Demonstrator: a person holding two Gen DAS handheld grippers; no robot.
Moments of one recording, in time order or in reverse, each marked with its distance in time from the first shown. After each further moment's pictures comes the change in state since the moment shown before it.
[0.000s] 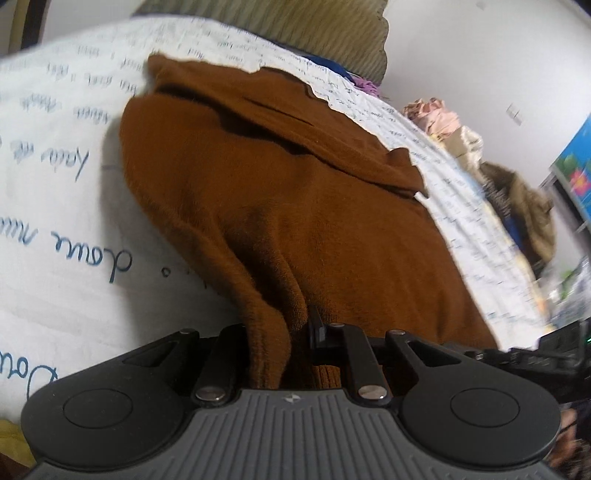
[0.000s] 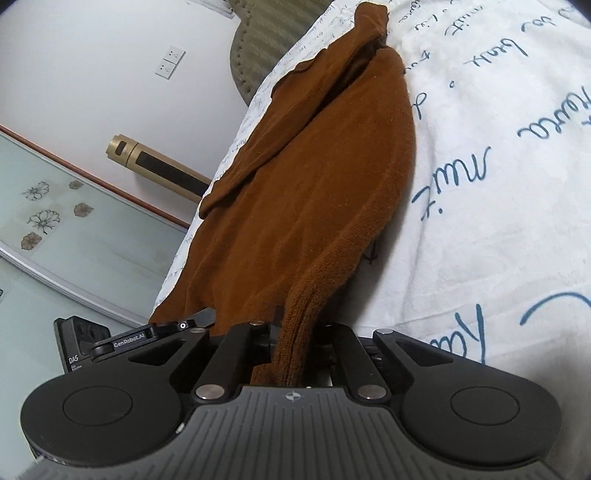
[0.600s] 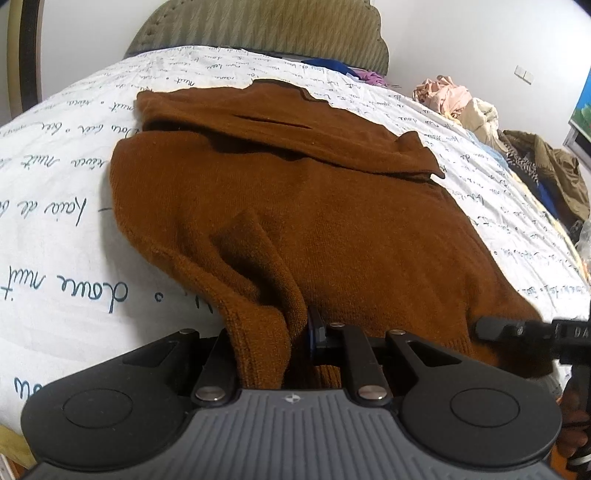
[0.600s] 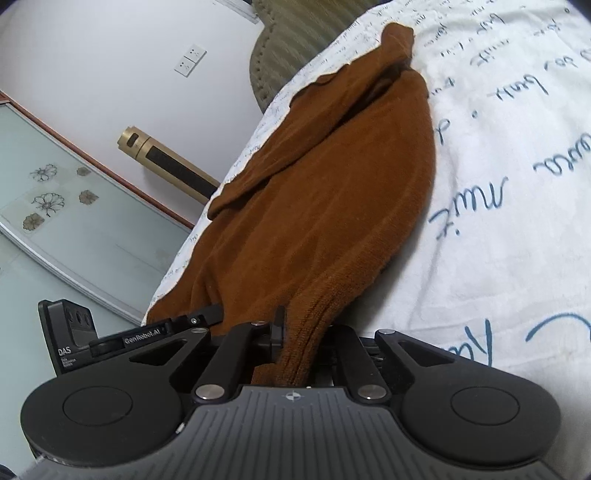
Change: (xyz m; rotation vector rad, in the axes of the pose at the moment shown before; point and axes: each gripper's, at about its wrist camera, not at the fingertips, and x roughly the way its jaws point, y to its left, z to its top) left arm 0.009 -0.029 0.000 0.142 -0.022 0.142; right arm -0.002 0.017 0.003 -0.101 -0.050 -0.017
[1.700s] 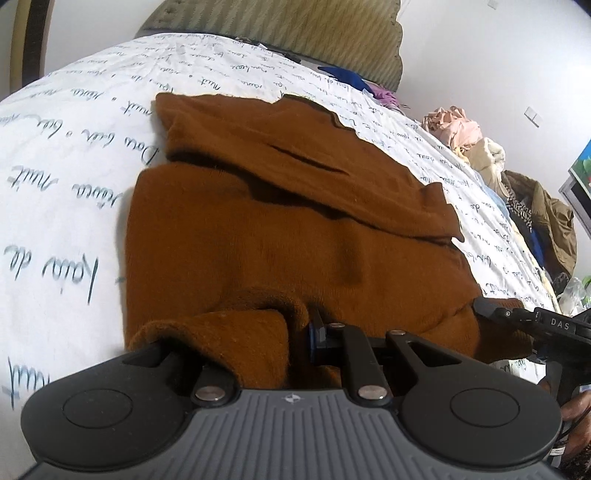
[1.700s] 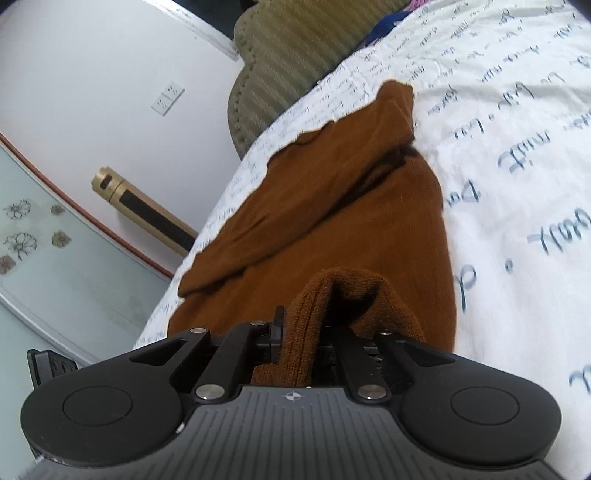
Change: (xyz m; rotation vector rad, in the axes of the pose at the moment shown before) left arm 0.025 0.062 0.065 -0.136 0.022 -0.094; right arm 0.035 -0.002 0.074 -0.001 -0.129 -0.078
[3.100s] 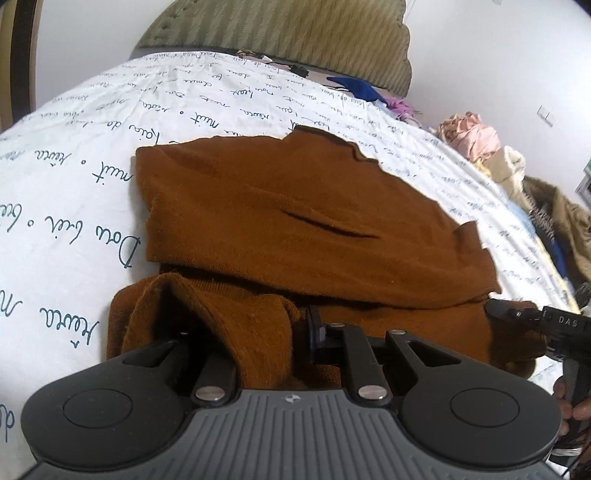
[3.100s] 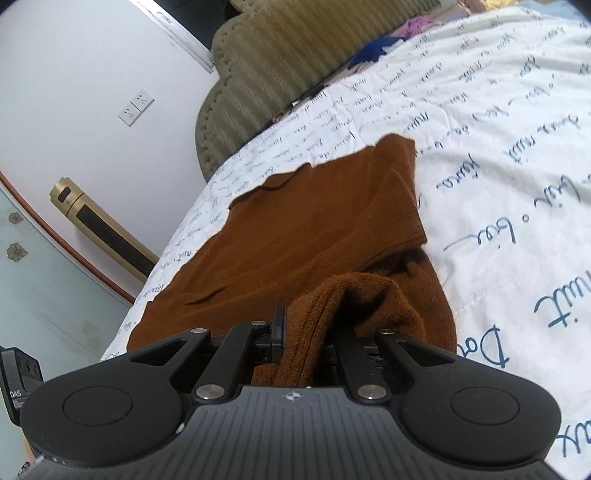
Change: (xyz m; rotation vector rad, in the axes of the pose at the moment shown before) left arm 0.052 0.007 0.072 0.037 -0.025 0.056; right arm 0.059 -0.001 0.064 -0.042 -0.039 -0.148
